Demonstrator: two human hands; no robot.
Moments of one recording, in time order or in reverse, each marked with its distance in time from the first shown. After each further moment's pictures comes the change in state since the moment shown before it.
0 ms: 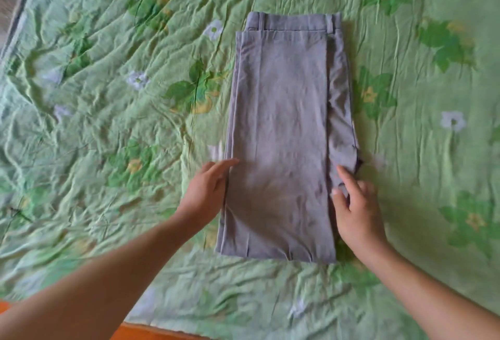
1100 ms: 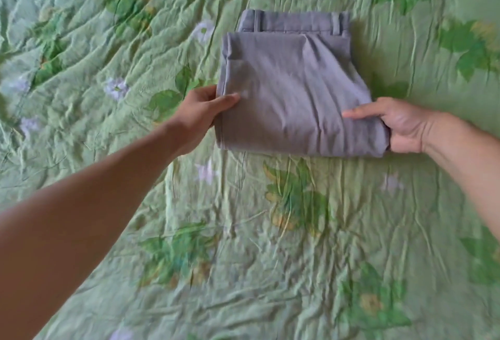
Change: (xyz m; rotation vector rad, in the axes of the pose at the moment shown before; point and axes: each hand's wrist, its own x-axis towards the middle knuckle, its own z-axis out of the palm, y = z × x) left_hand 0.163 0.045 -0.052 -0.783 -0.111 -0.171; right_hand 0.214 -0.059 -0.062 0.793 -0.791 0.485
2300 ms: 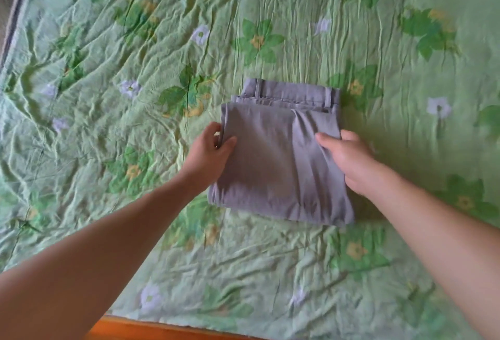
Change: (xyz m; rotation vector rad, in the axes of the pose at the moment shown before) left_hand -0.110 -0.030 0.029 0.465 0.180 0.009; right_hand -0.057 0.093 0.077 0.031 0.508 -0.170
